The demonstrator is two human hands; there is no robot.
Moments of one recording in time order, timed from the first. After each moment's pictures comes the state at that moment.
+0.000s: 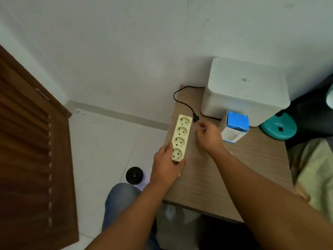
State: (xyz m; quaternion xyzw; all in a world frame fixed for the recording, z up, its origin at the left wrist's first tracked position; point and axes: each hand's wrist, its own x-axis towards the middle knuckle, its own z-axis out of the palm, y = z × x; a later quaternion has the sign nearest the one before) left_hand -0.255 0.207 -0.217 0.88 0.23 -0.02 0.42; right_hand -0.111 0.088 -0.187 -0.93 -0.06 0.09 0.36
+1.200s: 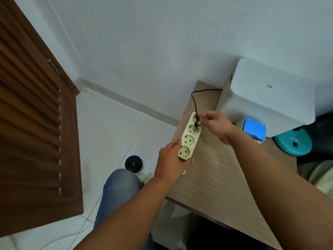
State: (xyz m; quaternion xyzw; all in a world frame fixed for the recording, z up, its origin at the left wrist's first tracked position) left_hand -0.258 0.208 -0.210 0.86 0.26 -0.03 0.44; right_hand -0.079 0.116 -0.146 -0.81 -0.10 0.35 0.47
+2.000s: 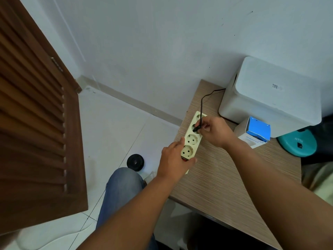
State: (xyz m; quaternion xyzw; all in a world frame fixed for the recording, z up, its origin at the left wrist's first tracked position) left_hand -0.258 0.209 -0.212 0.86 0.26 -0.02 0.44; right_hand -0.086 0.111 -0.171 -0.89 -0.34 0.19 0.24
